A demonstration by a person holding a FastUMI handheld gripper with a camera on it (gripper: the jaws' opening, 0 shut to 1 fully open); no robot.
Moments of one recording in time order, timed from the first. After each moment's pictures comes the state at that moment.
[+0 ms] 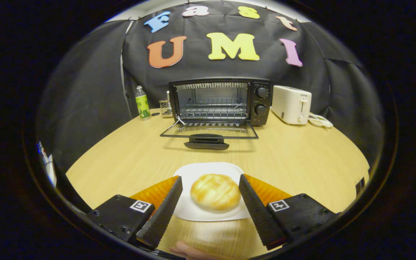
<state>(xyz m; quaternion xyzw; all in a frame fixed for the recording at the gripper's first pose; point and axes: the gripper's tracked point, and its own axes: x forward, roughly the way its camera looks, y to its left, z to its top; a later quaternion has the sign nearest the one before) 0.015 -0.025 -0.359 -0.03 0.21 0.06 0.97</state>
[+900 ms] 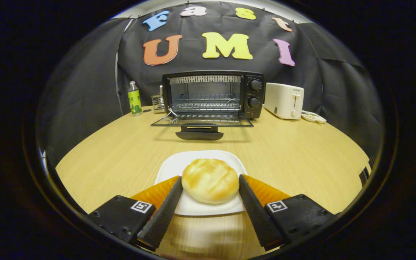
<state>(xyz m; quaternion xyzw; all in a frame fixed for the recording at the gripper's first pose) 0.016 -0.026 -0.397 -0.02 0.22 0.04 0.97</state>
